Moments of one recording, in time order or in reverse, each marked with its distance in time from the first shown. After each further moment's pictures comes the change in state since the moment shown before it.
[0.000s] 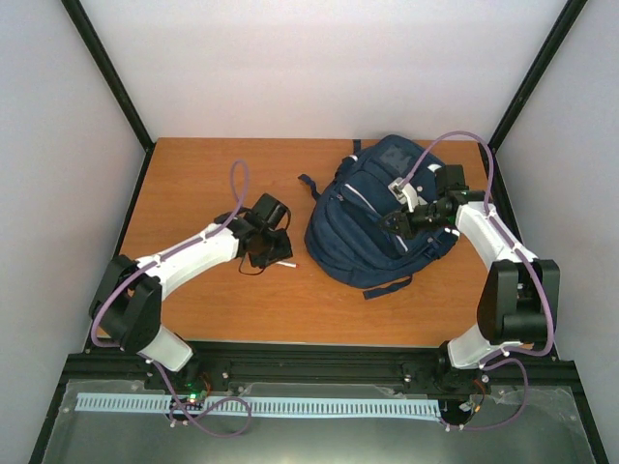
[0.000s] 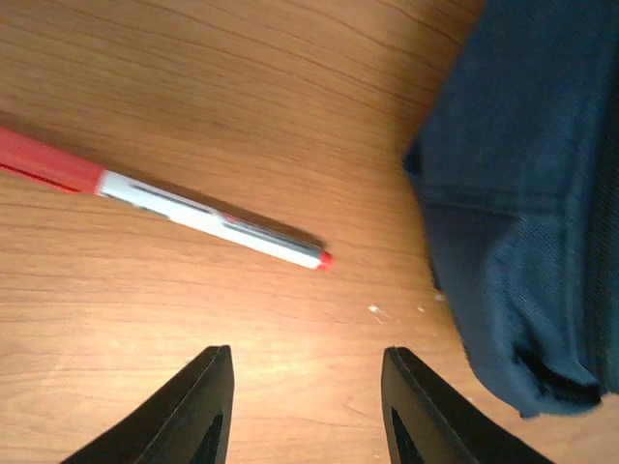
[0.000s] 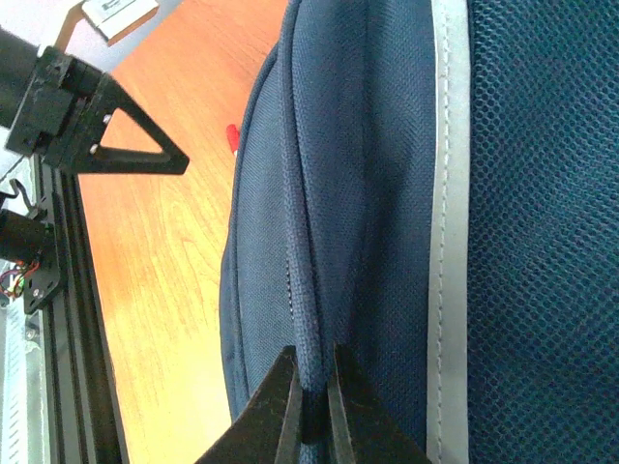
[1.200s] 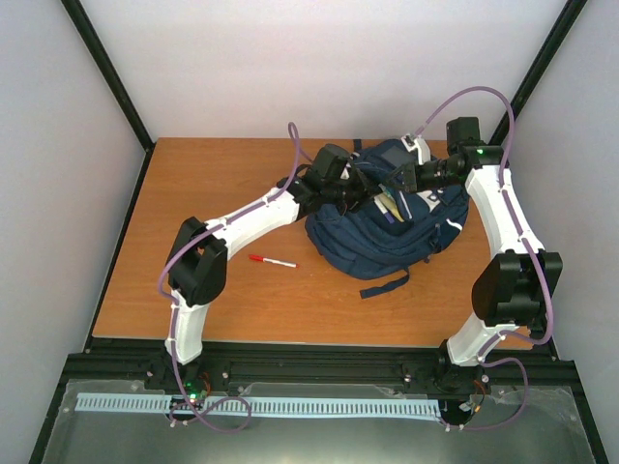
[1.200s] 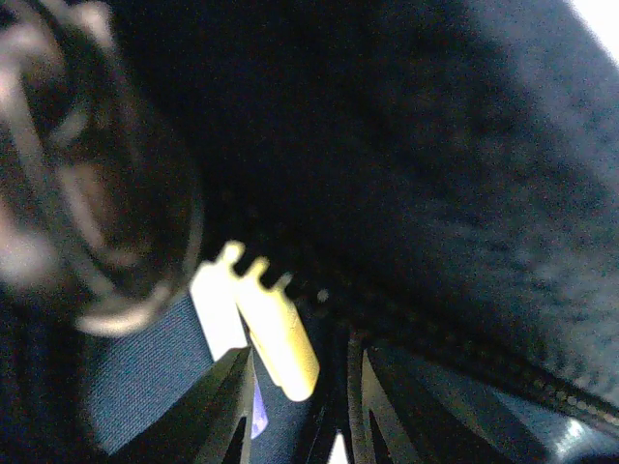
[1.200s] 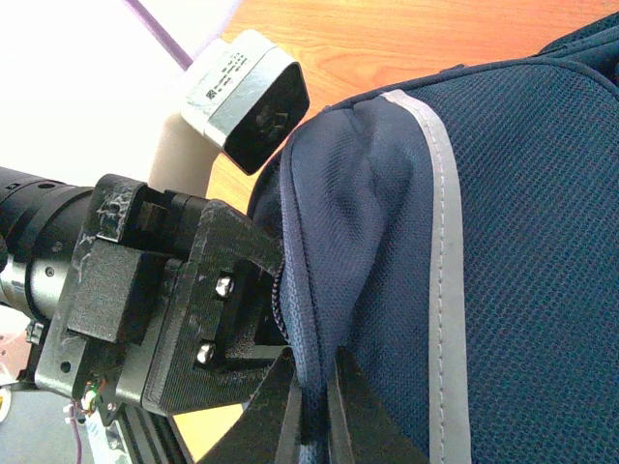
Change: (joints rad) left arm -0.127 0.495 0.674 0.402 0.284 -0.363; right arm -0.010 0.120 0.484 -0.227 0.049 0.333
